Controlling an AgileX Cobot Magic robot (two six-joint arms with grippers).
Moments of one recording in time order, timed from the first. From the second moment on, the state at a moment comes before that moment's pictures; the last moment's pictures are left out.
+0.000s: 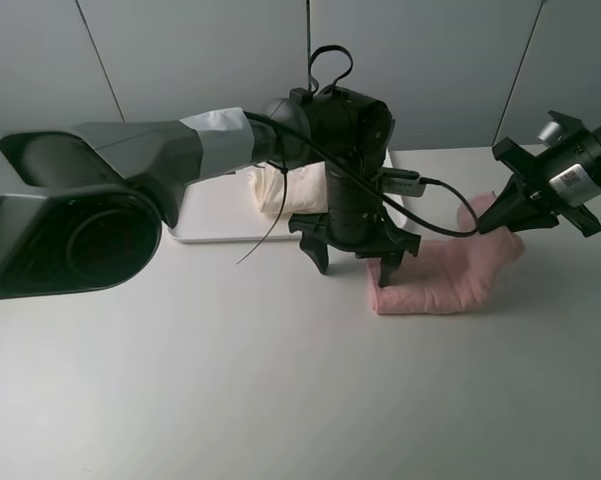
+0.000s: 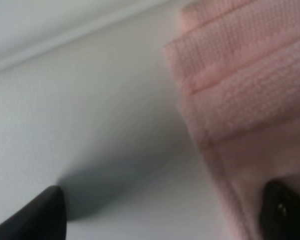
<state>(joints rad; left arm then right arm) -0.82 2.61 -2.26 -0.02 1.22 -0.47 -0.19 1.86 -1.04 0.77 1.02 -0.49</state>
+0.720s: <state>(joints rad) -0.80 2.61 -2.26 -0.05 1.22 -0.47 -0.19 1.86 -0.83 1.15 0.94 -0.73</state>
